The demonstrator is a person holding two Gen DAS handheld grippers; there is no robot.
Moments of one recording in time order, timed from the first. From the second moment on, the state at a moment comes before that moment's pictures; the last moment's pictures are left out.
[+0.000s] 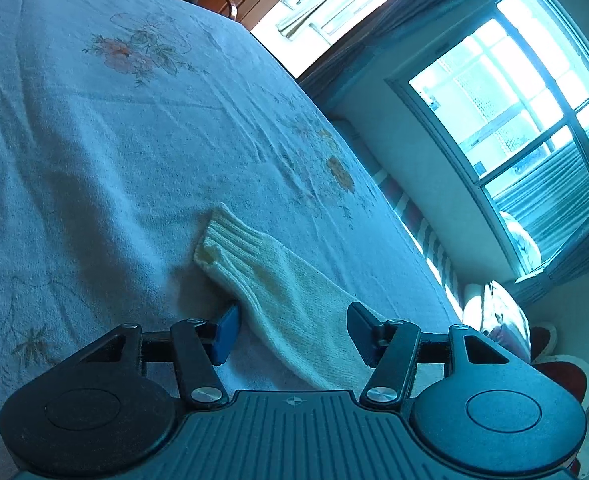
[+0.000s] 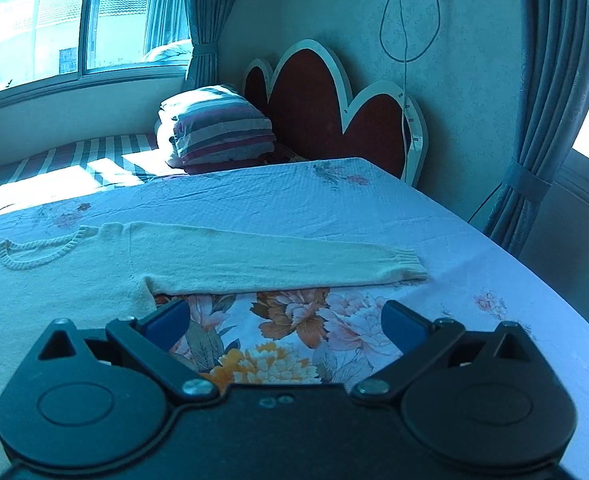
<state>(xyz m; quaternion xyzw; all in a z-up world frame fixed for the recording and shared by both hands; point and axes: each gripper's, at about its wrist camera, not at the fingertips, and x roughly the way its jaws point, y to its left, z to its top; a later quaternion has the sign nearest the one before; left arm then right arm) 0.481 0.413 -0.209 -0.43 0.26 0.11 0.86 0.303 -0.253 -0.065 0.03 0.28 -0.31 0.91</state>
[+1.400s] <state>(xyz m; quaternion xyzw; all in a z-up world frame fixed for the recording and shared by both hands) 0.609 -0.124 -0.112 -0.06 0.30 -0.20 0.93 0.260 -0.451 -0.108 0.10 0.32 -0.34 0.88</state>
